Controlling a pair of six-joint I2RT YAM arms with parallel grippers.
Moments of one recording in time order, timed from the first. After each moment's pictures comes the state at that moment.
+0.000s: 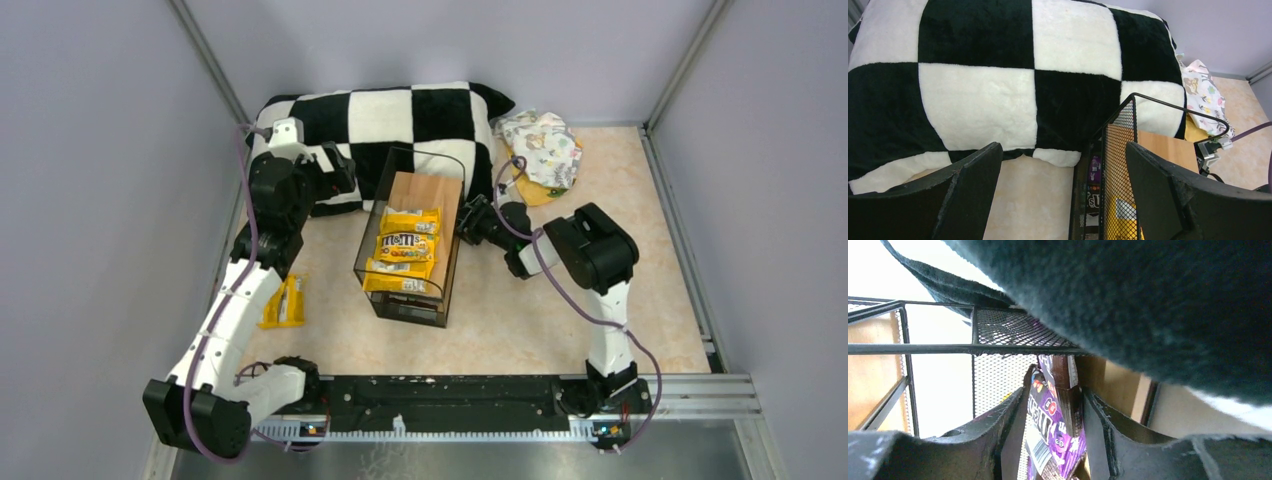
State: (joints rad) left arm -0.22 1.07 1.05 -0.15 -0.09 -0.30; right arm 0.49 2.12 0.86 1.05 -0.32 1.19
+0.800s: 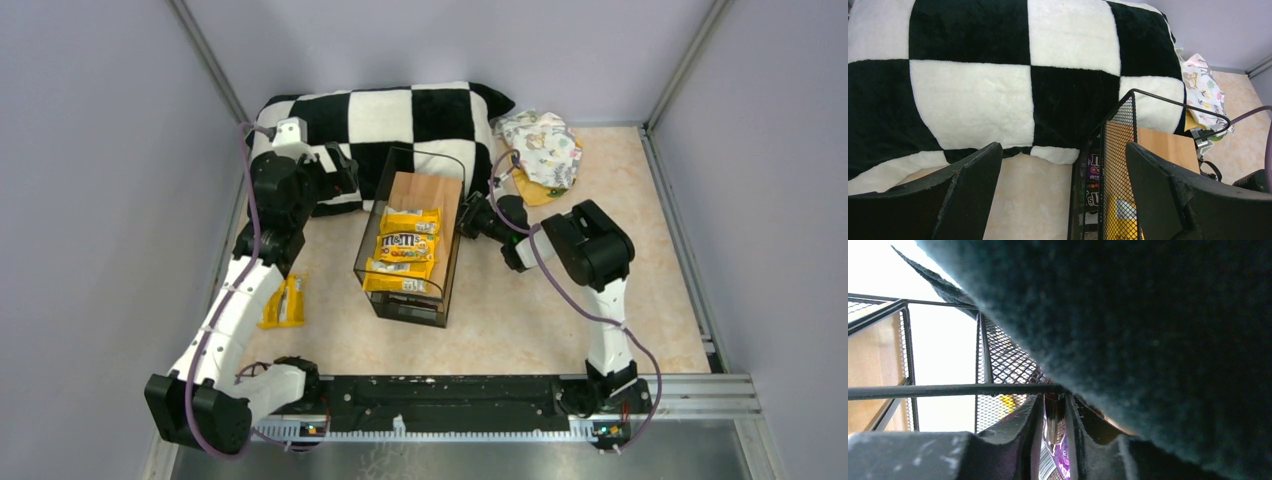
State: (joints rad) left arm -0.22 1.09 1.05 -0.15 -0.07 -0.30; right arm 0.48 2.15 0.94 1.02 -0.40 1.16
